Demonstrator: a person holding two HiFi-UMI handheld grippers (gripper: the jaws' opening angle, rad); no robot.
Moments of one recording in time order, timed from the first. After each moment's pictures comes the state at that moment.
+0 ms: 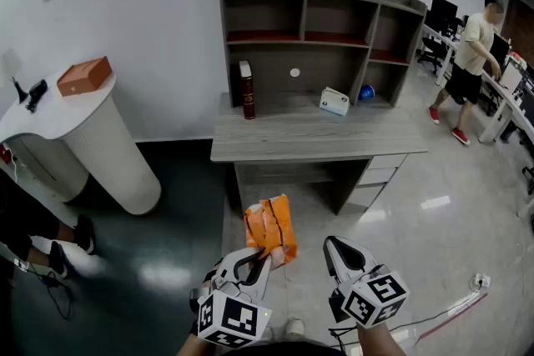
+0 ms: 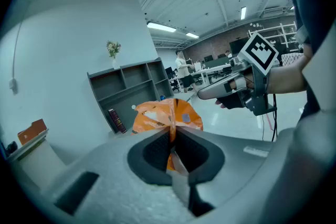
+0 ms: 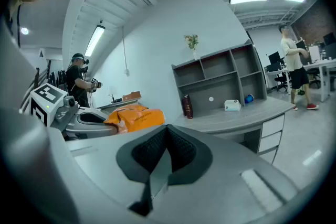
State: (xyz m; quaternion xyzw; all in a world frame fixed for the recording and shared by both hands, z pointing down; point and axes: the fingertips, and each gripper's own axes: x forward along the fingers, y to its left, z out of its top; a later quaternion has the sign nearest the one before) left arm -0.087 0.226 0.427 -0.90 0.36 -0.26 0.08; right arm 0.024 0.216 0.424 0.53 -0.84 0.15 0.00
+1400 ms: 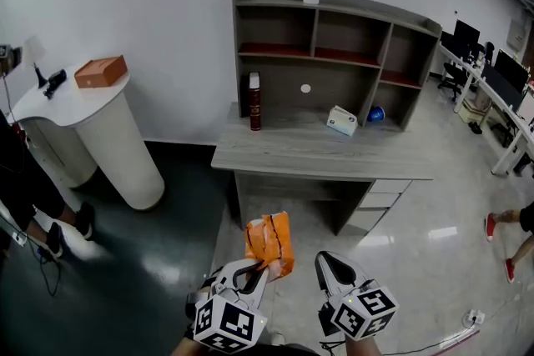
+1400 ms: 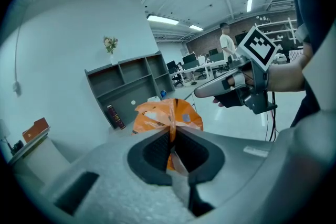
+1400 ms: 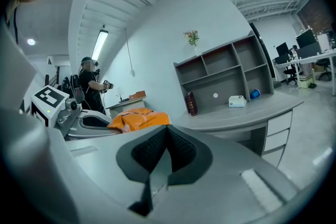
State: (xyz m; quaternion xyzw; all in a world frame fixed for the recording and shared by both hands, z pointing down) left arm -0.032 0.227 0.446 -0.88 0.38 -0.28 0.07; right arm 0.066 0.209 0.436 0.48 -0.86 0.17 0.00
